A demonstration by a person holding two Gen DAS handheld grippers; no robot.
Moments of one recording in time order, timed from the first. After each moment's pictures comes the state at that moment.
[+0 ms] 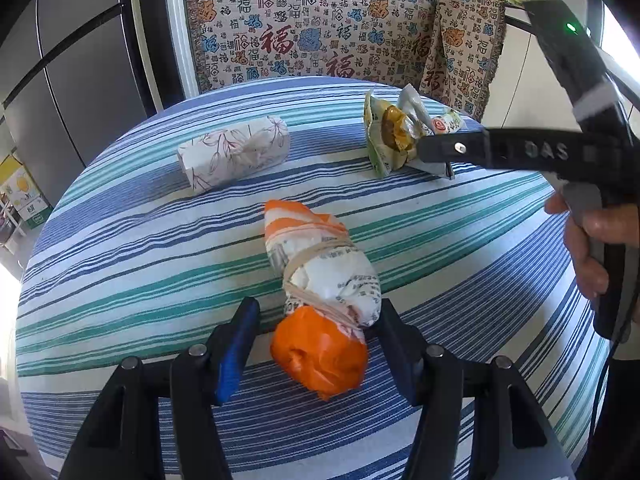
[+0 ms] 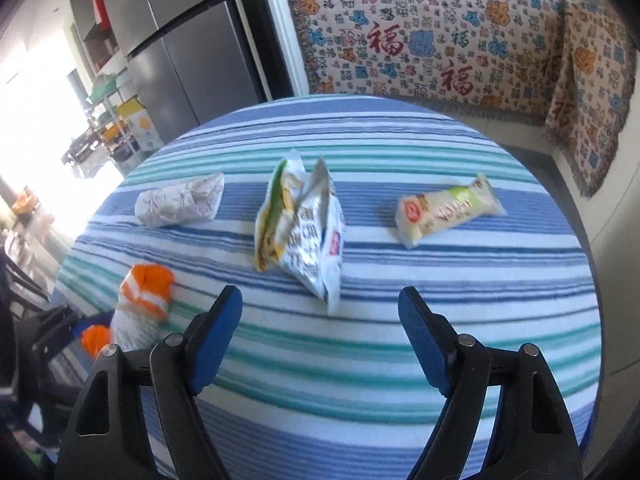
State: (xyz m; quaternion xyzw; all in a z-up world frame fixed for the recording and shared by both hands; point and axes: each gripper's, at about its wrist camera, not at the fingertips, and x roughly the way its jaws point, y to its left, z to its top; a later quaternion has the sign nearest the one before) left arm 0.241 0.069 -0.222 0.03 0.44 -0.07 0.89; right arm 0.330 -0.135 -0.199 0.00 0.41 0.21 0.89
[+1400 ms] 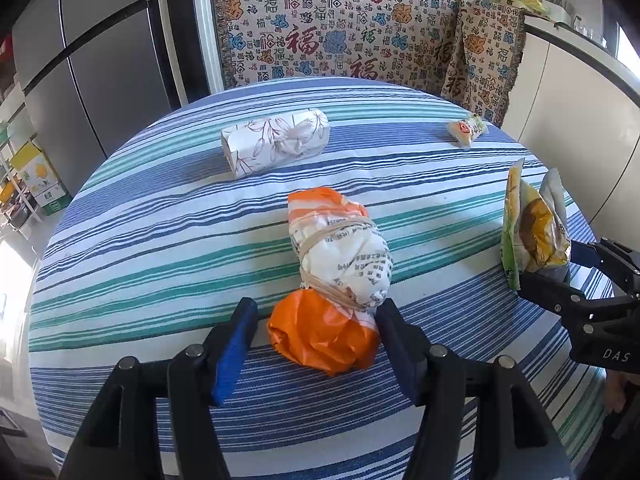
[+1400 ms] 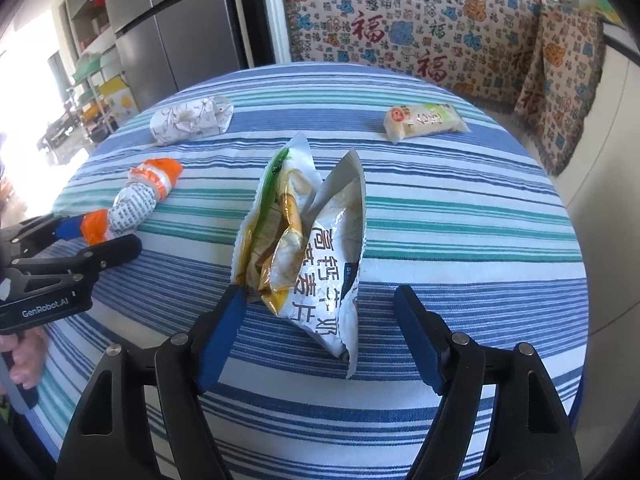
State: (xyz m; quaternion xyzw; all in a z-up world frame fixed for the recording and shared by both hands) left arm 0.232 0.083 -0.225 0.02 0.44 -0.04 0.90; right arm 0.236 -0.138 -0.223 -0.03 0.42 0.16 0.89
